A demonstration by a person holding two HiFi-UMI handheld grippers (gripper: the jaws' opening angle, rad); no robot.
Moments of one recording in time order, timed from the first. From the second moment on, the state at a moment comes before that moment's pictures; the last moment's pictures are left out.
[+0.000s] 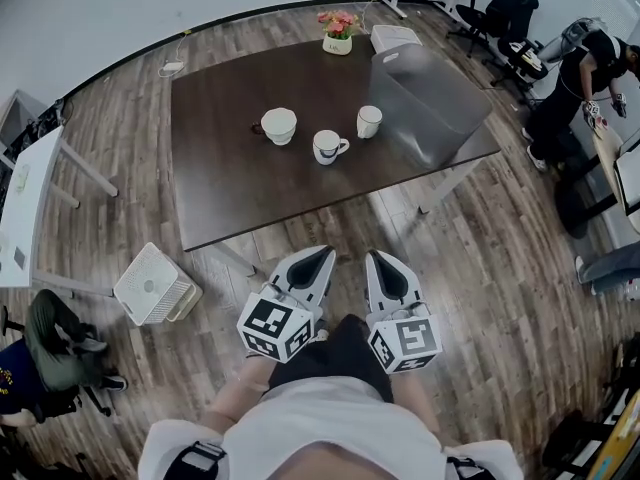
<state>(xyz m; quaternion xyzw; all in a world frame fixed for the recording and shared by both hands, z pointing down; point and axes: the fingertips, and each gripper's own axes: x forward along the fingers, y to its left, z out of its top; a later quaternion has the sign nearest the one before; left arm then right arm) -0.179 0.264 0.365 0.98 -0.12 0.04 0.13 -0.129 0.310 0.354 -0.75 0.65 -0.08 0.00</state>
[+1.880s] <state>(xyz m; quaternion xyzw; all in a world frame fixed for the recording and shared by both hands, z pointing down) -0.004 -0.063 0.411 0.95 -0.26 0.05 0.17 0.034 -0.006 0.426 -0.52 0.83 -0.16 -0.13</state>
